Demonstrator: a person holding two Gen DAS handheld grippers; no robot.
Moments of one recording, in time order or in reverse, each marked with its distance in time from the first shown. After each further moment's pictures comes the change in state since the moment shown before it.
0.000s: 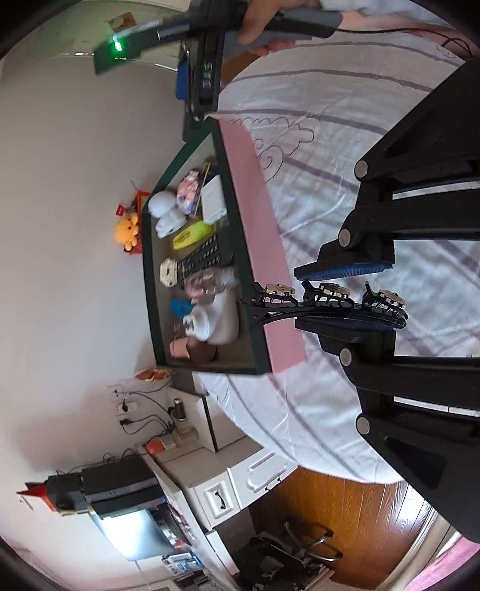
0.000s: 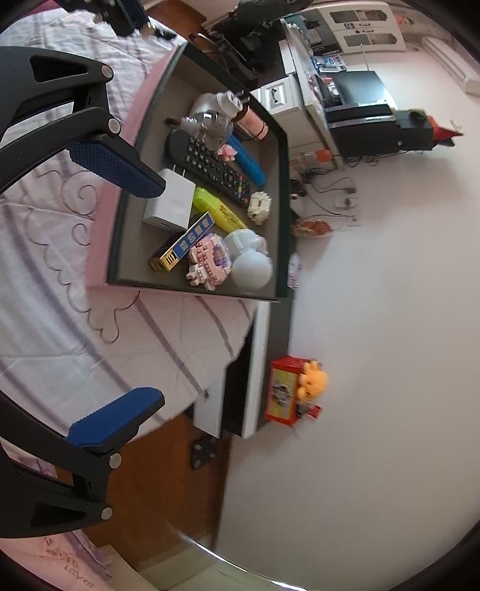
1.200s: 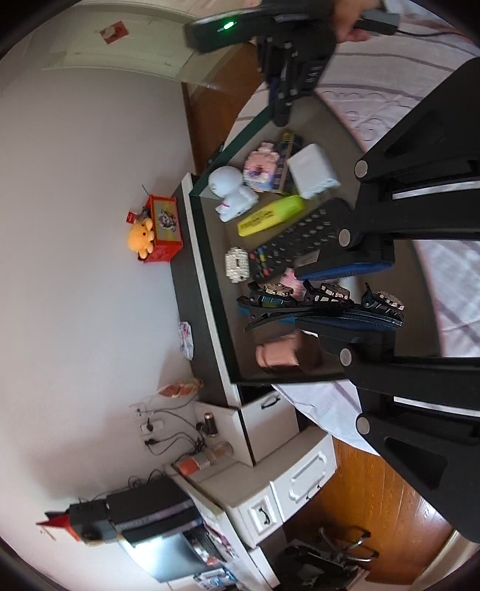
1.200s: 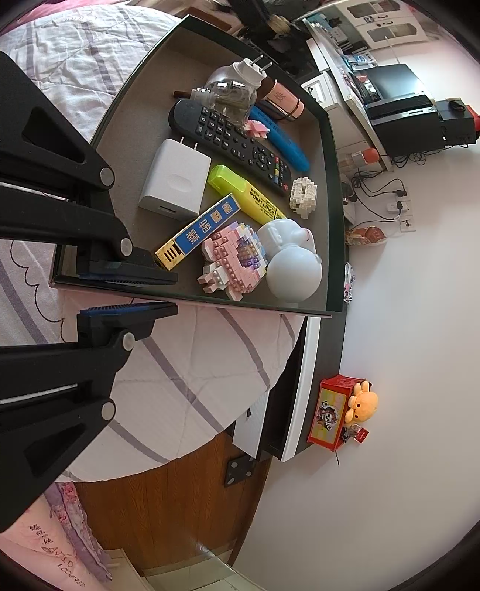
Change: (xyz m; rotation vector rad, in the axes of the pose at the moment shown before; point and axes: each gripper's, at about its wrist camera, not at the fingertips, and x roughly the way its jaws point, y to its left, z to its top) left arm 0.070 0.008 0.118 0.076 -0.020 -0.043; right arm 0.063 -0.002 0.011 -0.014 0.200 0.057
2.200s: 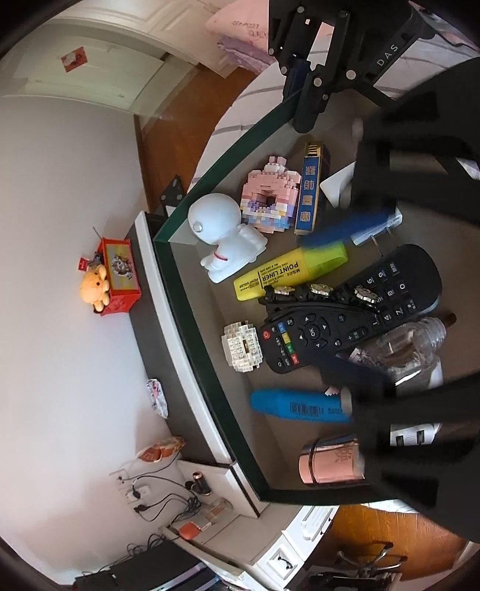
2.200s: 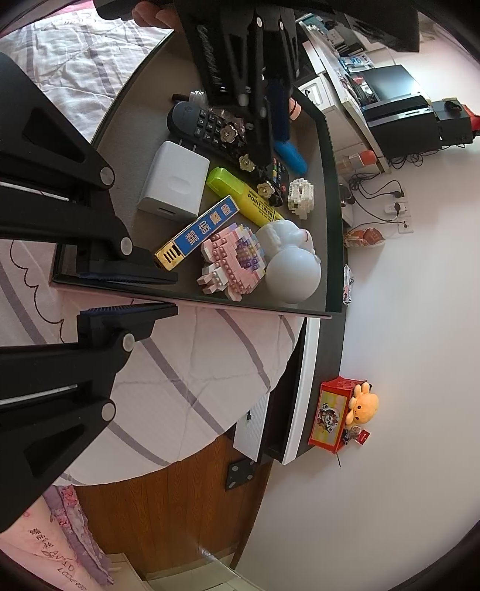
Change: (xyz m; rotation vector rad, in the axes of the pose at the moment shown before) left arm 0.092 -0.061 0.033 0.106 0.173 -0.146; right arm 0.000 0.003 -0.001 0.008 -0.004 0.012
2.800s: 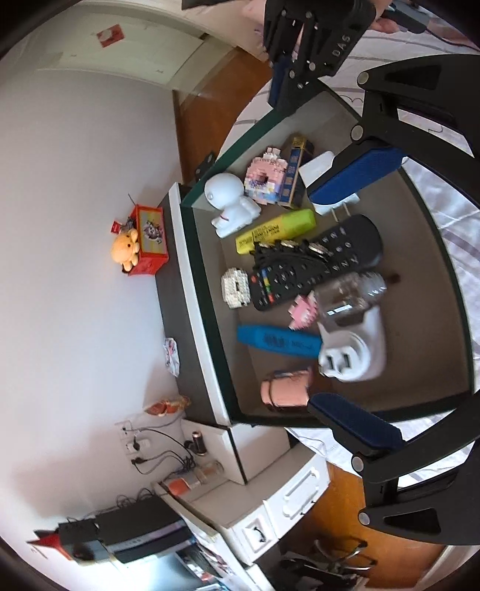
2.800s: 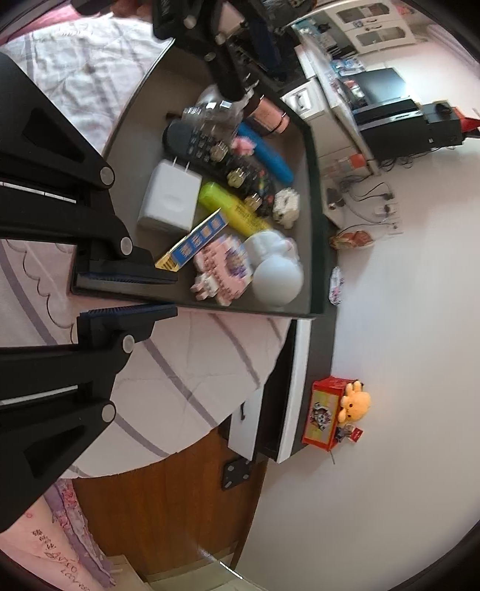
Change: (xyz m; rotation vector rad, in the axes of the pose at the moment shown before) left arm -0.064 0.032 -0.040 -0.128 -0.109 0.098; right arm -0.026 0.004 0.003 0.015 -0.044 0.006
